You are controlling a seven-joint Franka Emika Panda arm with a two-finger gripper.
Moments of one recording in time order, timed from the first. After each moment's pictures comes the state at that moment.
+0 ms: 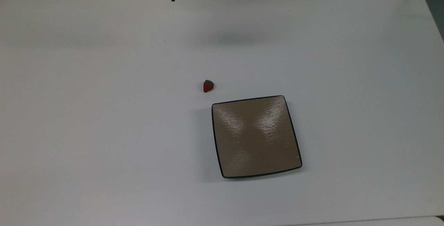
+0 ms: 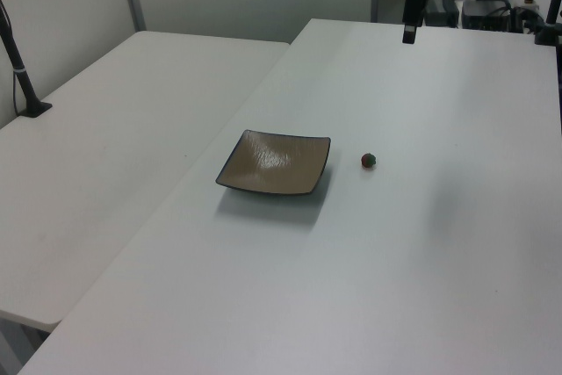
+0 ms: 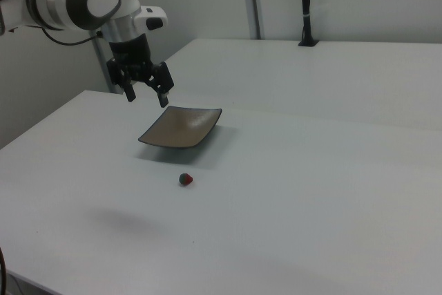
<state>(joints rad) 0.14 -0.01 -0.01 -1.68 0.03 1.74 -0.01</state>
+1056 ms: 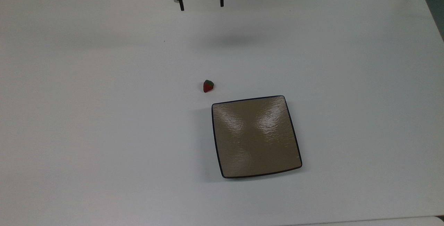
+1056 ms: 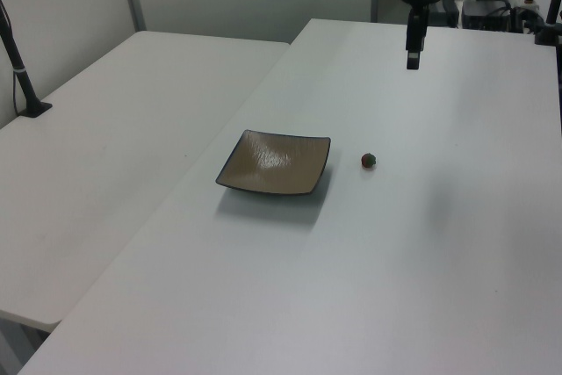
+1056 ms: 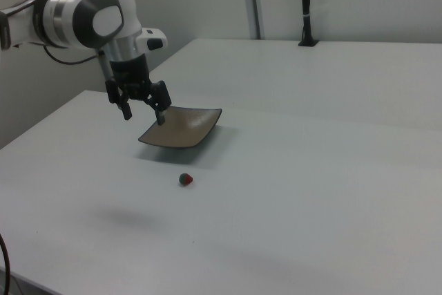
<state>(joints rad) 0.15 0.01 0.01 -1.76 0.03 1.76 -0.04</state>
